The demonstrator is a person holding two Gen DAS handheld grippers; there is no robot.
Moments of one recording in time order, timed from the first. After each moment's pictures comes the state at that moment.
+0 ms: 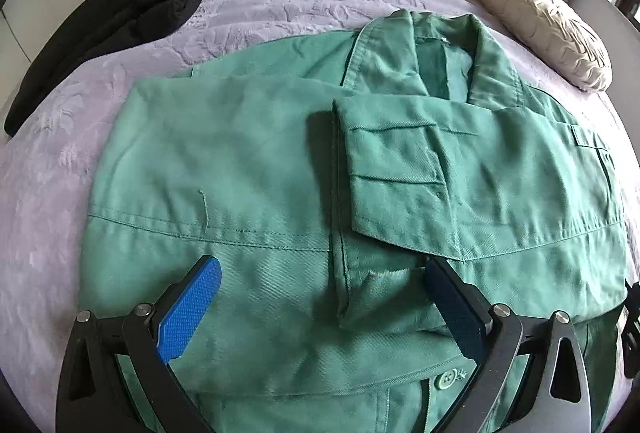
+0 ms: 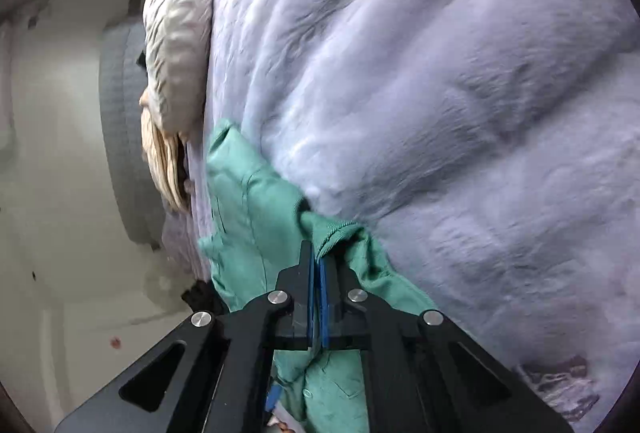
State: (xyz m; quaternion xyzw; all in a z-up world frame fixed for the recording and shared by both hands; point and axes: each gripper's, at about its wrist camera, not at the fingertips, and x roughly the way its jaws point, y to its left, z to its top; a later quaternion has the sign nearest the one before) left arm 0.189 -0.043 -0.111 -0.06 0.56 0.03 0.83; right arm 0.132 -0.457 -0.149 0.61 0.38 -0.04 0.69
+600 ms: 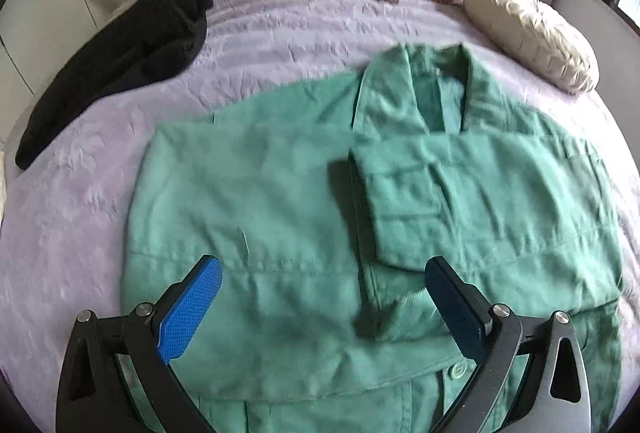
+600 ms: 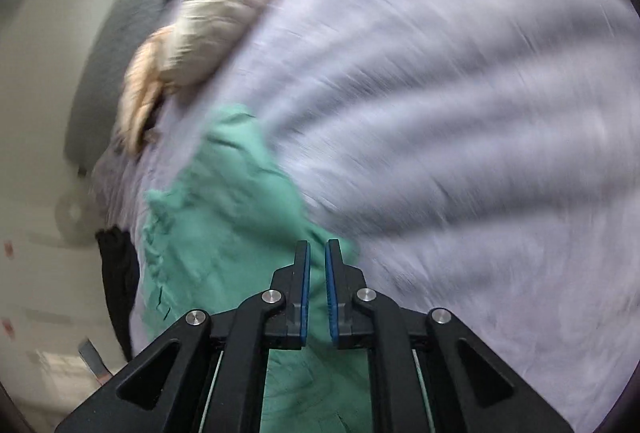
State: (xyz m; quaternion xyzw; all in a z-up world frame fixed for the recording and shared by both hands) left arm 0.191 -0.026 -0.081 -0.03 0.52 0.02 0.85; right arm 0.131 -0.438 -0.068 0.35 0.44 -0.06 0.83
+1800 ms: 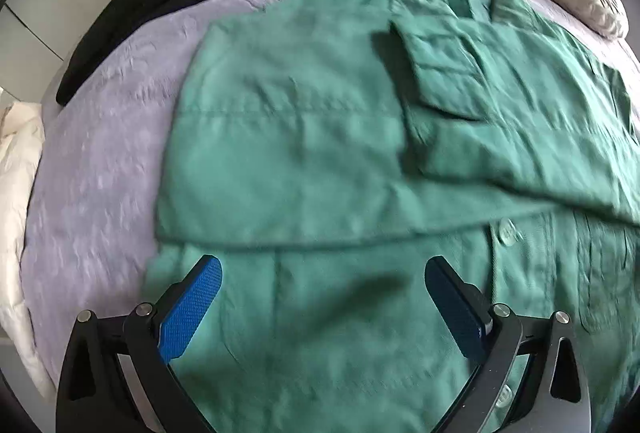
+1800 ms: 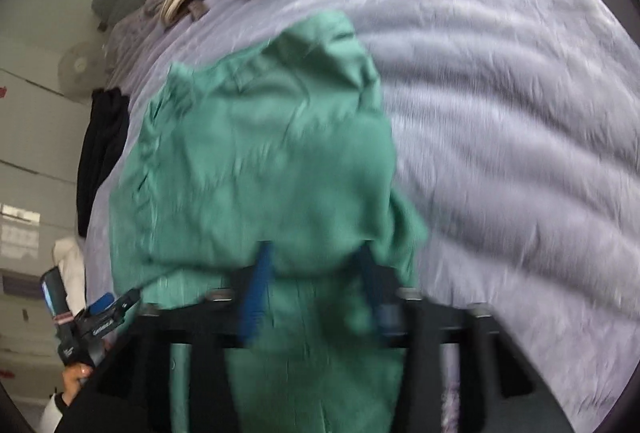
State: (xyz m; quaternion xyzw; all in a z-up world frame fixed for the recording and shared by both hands) left arm 0.106 -0.034 -0.099 0.00 0.61 0.10 0.78; right arm 0.166 -0.391 -0.074 0.19 0.57 0.07 0.80
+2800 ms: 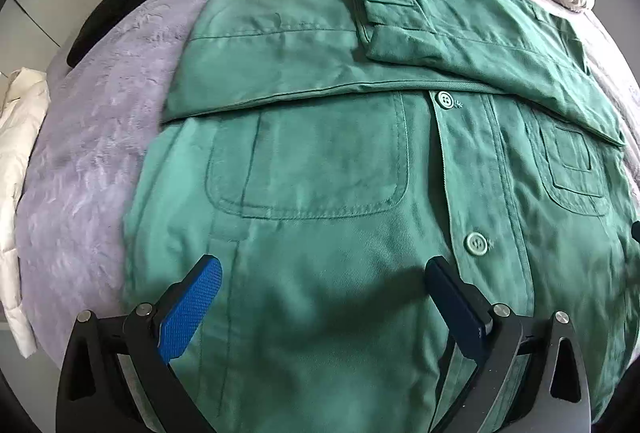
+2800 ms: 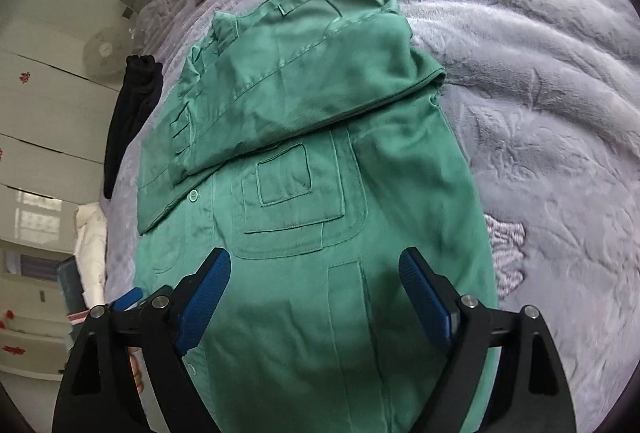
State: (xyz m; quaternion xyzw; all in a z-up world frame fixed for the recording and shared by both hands) left arm 0.005 -0.063 -0.074 -0.01 0.62 0.07 0.78; right arm 0.072 -0.363 -0.078 0.20 0.56 0.10 0.80
